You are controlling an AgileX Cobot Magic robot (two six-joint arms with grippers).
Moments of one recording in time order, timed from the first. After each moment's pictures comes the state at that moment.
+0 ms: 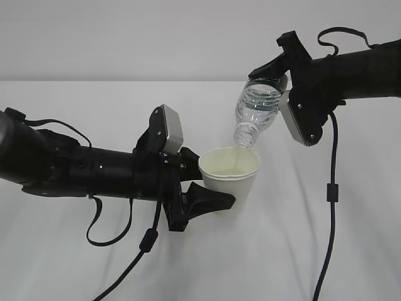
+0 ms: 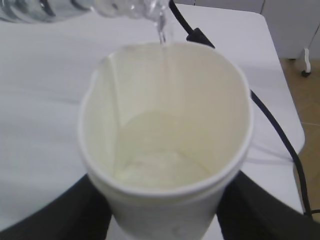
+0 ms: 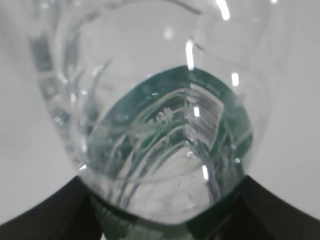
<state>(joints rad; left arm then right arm) -0.48 2.05 -0.94 1.15 -0.95 -0.57 0.15 1.81 -1.13 -1.42 -0.51 -0.70</state>
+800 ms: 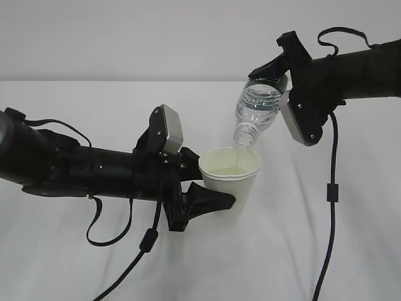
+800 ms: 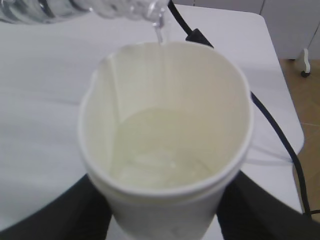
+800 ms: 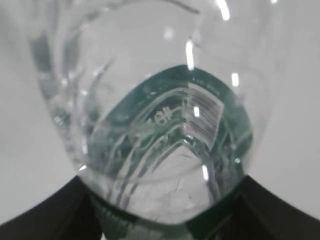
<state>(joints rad) -0.48 2.05 -0.94 1.15 -0.96 -0.57 0.15 1.81 -1.13 -1.42 -0.51 -0.70</state>
